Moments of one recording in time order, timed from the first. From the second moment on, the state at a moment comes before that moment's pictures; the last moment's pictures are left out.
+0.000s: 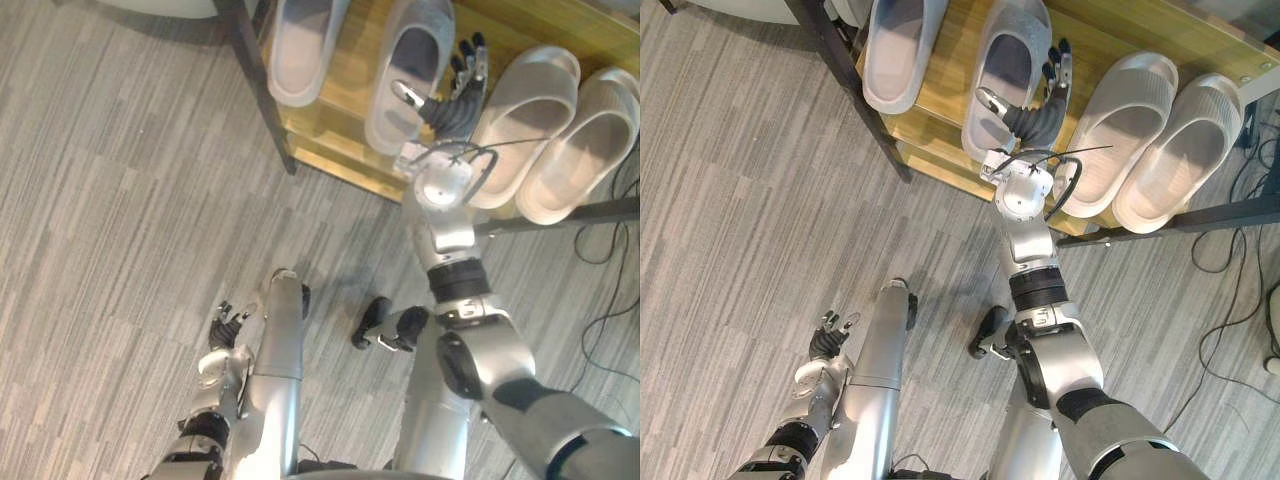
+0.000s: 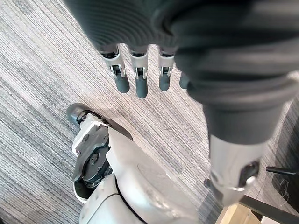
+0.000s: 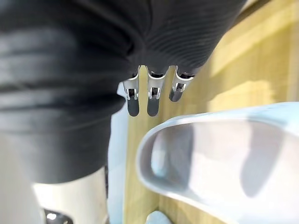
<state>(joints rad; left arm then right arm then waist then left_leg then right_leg) -0.22 0.09 0.10 0.86 -0.43 -0.21 0.13 -0.96 -0.07 -0.10 0.49 0.13 -0.13 -0.55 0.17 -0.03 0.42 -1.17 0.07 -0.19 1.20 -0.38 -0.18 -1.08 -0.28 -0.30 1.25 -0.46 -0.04</state>
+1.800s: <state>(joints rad) -0.23 0.02 0.17 0.91 -0.43 -0.21 0.11 -0.94 -0.17 0.02 0.60 0.39 -0.19 -0.35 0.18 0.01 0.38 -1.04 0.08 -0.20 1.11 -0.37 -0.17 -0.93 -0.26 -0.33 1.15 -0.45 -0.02</state>
